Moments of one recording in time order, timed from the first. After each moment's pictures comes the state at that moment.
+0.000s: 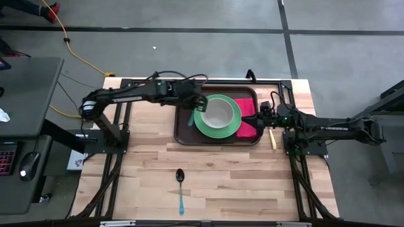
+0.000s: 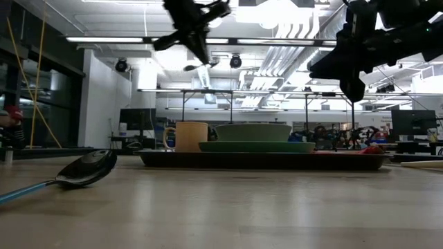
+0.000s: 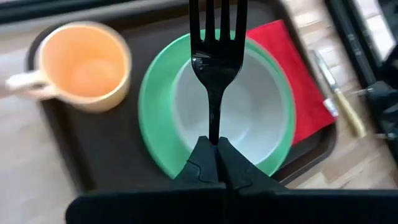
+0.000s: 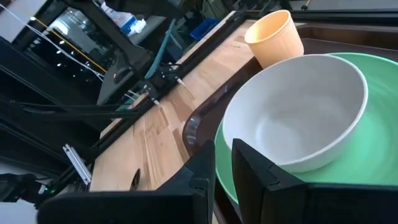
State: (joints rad) left arm 0.20 1.66 1.62 -0.92 -0.27 -0.95; right arm -0.25 0.69 0.28 0.17 -0.07 0.67
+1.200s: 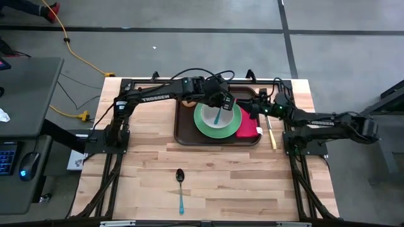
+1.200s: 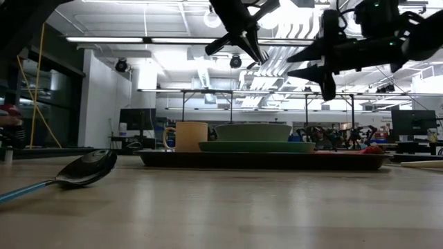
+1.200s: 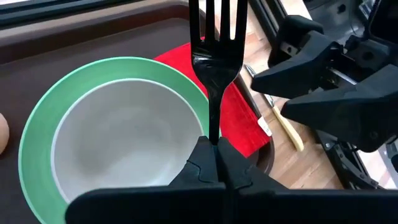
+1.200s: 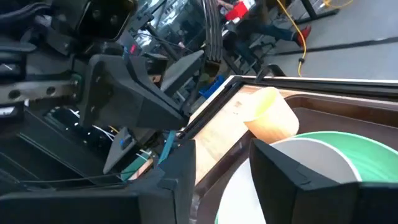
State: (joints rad) left arm 0.18 2.03 2.10 -0.91 -0.19 -0.90; right arm -0.48 0.98 0.30 0.66 -0.18 0.72
